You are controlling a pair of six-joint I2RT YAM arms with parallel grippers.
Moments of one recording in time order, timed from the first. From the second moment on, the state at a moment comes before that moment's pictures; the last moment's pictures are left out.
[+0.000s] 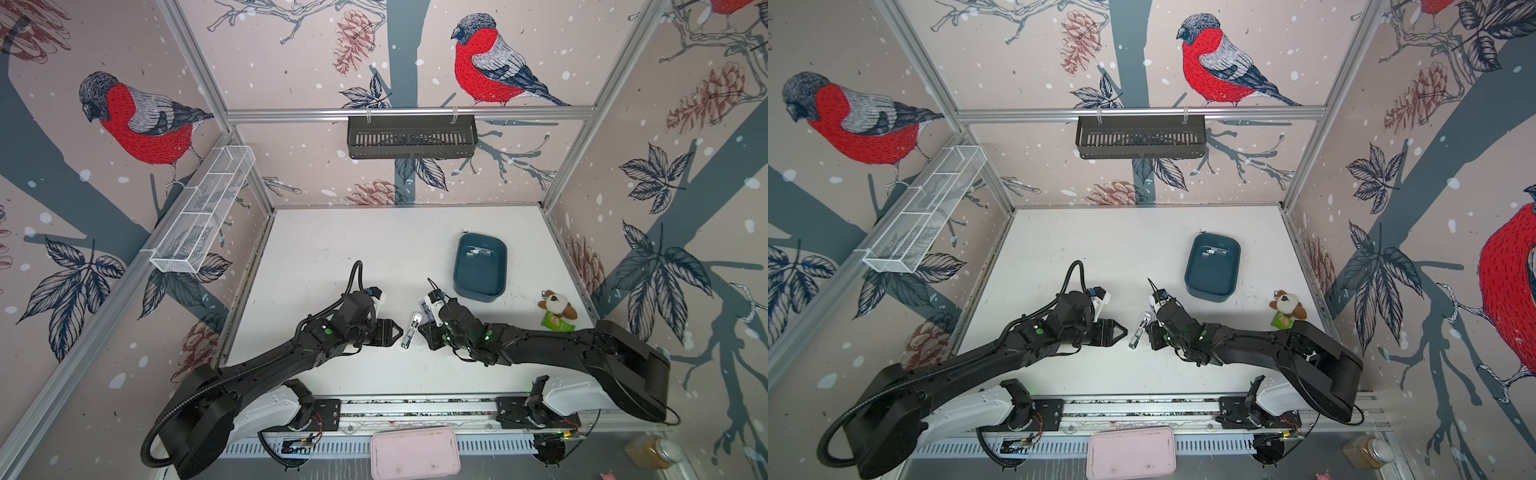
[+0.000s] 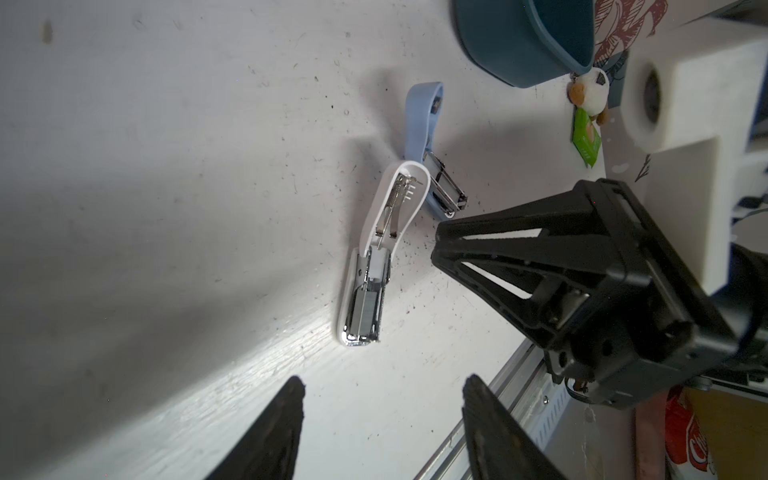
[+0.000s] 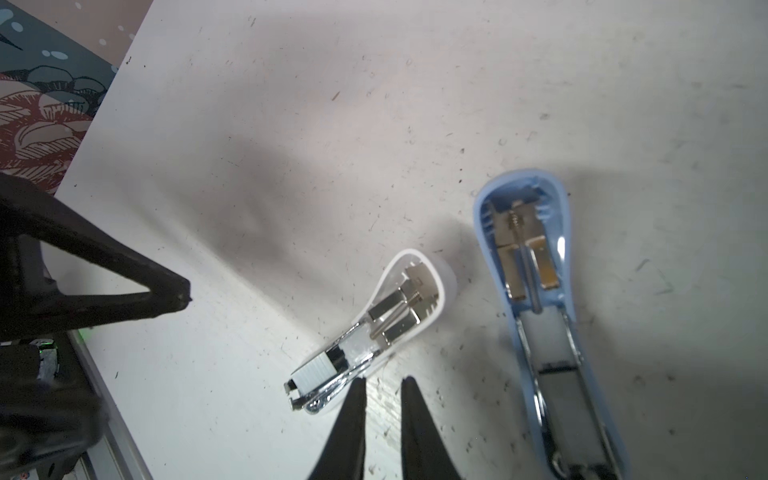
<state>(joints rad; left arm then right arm) -0.74 1.14 0.51 -0.18 0.36 -0.70 0.98 1.40 0.51 0.16 -0.03 0.59</state>
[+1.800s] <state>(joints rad) -0.74 1.46 0.47 0.12 0.52 -0.82 1.03 1.52 0.49 0.28 -0.08 0.65</state>
